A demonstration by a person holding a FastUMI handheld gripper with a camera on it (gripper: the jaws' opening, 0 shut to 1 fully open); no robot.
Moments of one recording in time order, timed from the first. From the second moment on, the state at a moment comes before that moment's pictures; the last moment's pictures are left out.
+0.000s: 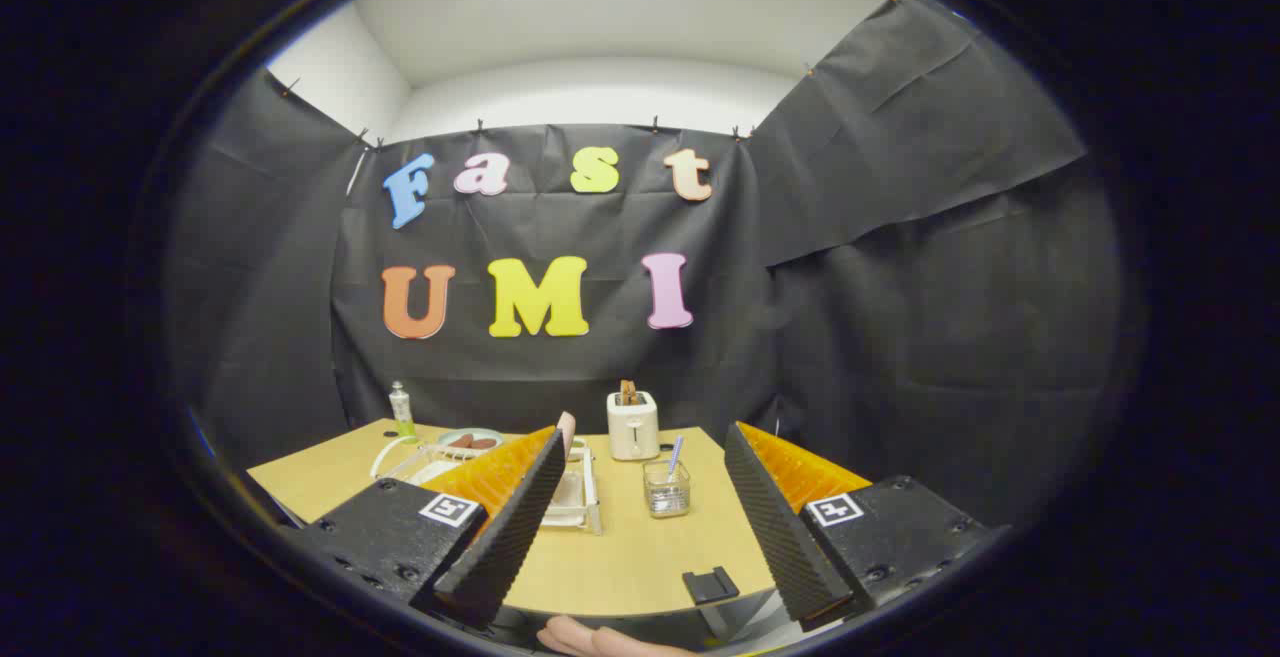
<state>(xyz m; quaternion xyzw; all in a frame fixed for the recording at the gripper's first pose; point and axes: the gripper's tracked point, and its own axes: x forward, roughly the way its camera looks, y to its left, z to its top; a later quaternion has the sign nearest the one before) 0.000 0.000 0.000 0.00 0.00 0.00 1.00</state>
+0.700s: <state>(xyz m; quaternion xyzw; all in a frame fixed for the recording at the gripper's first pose) 0.000 -0.008 -0.012 0.00 0.01 -0.01 1.00</state>
